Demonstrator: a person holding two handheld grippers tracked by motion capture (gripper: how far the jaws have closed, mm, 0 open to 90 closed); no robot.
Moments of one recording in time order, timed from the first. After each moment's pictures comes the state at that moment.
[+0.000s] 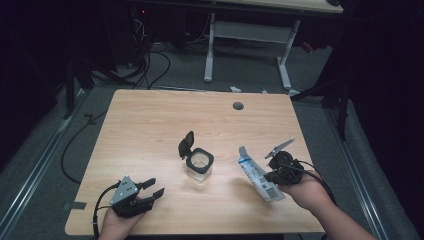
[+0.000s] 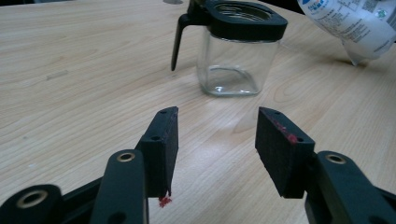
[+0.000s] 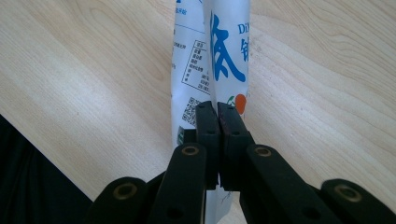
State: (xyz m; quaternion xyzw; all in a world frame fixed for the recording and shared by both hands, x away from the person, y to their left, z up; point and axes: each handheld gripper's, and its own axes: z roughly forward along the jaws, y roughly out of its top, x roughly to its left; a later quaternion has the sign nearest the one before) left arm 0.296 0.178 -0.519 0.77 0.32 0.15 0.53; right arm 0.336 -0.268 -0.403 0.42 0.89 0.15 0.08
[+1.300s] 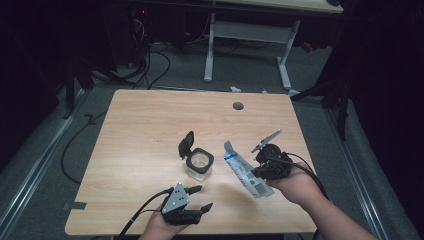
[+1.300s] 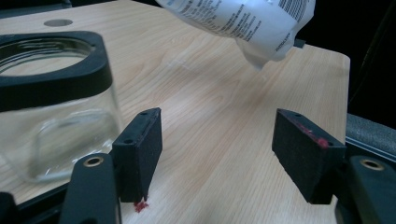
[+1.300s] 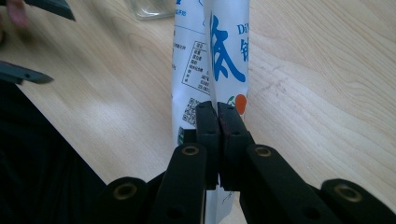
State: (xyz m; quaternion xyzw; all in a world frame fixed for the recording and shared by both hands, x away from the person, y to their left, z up) left arm 0.281 0.053 -0.517 0.79 0.22 0.11 0.56; right arm 0.340 -0.226 -0.371 0.39 0.90 0.16 0.07
